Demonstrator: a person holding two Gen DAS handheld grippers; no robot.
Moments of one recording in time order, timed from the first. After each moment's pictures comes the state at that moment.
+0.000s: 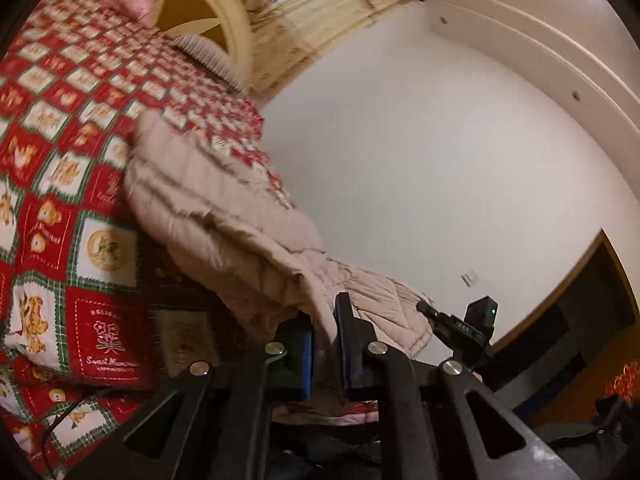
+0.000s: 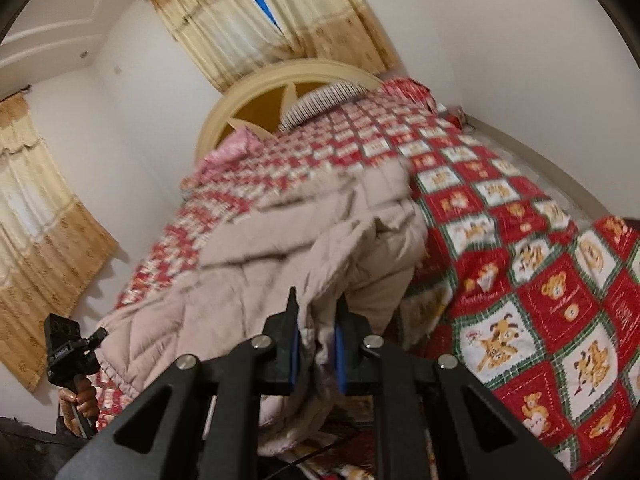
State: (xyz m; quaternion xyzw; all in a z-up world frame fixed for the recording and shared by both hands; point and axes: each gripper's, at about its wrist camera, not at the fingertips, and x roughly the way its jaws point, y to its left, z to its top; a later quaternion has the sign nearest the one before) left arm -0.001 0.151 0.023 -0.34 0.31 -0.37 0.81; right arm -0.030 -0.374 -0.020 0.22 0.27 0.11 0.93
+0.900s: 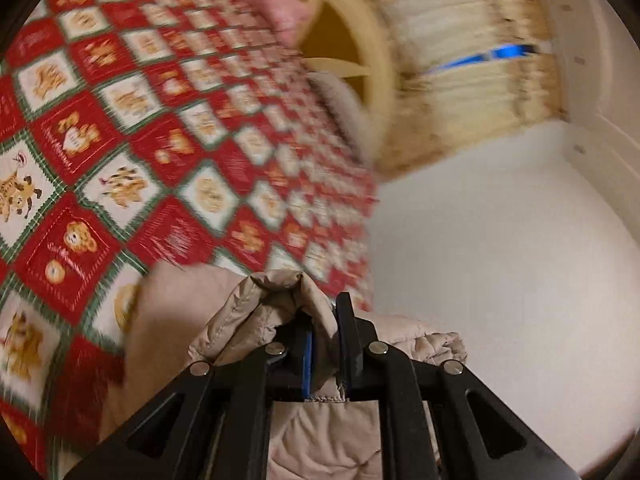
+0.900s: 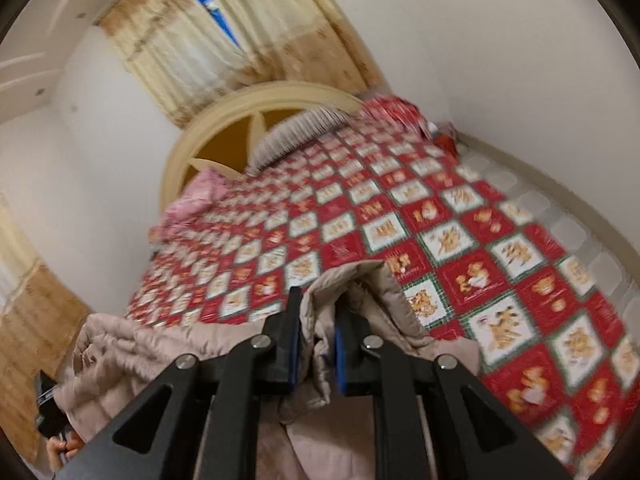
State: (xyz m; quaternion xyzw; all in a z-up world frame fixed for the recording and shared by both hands) left arm 0.321 0.182 -0.016 -0.49 0.34 -0.10 0.80; right arm 0.281 -0.358 0.023 0.26 0.27 0.04 0.92
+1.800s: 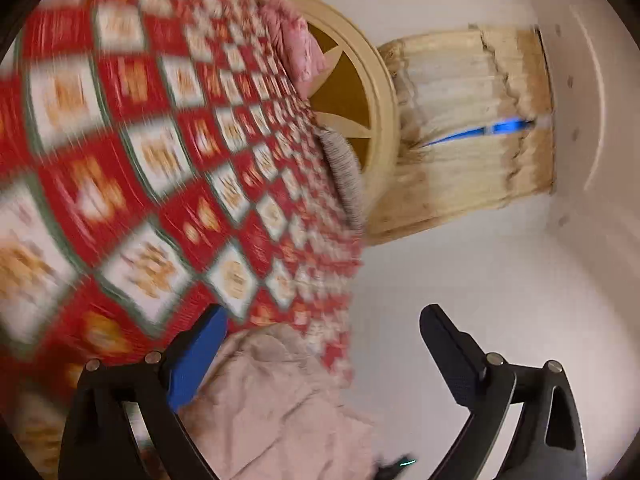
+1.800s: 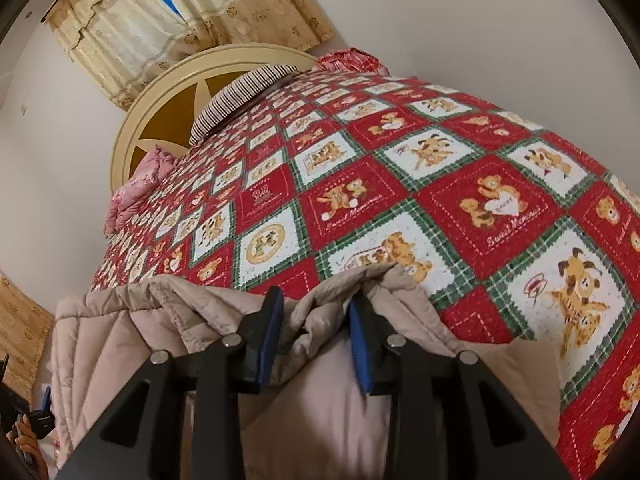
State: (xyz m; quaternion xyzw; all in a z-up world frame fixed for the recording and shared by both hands) left arm 0.290 0.274 -0.022 -0.53 0.25 -0.09 0.80; right arm 0.358 -0.366 -0.115 0.29 0.33 -0.01 0.90
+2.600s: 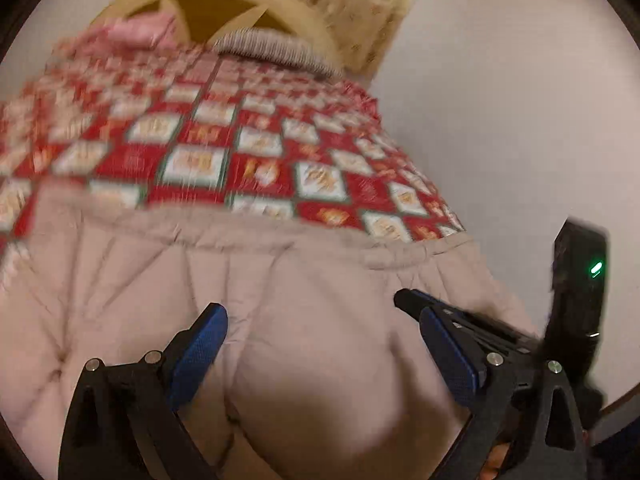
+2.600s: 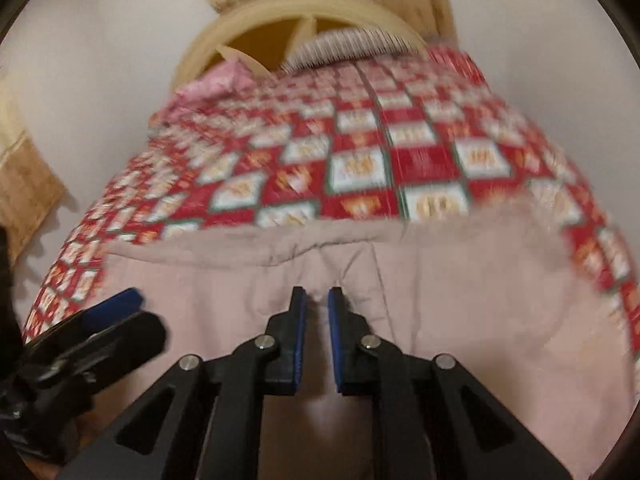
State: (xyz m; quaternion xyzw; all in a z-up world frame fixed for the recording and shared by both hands) left arm 0.357 0.010 -0.053 -0.17 0.40 -0.17 0.89; right arm 0.354 -0.211 -0.084 0.12 0.39 0.09 0.91
